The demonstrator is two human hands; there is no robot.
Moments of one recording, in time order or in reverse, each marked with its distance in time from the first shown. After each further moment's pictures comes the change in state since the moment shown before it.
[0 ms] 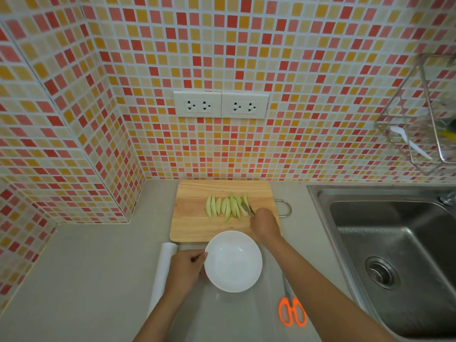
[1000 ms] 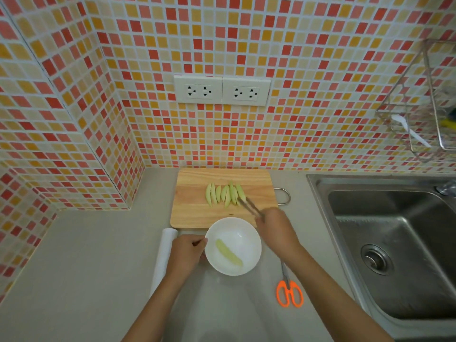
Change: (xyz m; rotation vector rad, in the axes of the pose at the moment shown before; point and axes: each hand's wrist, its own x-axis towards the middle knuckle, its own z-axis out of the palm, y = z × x) left_hand 0.008 -0.012 0.005 0.047 -0.001 0.021; right_hand -0.083 0.003 -0.041 -0.001 -0.012 -0.098
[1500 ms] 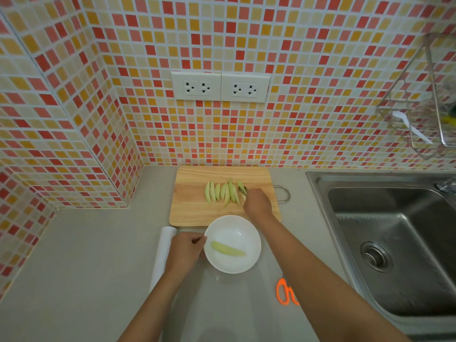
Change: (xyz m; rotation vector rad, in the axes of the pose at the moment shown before) left_hand 0.000 0.004 -0.002 -0.021 -0.007 -0.010; right_hand 0.074 -0.023 0.030 -0.135 -0.010 0.054
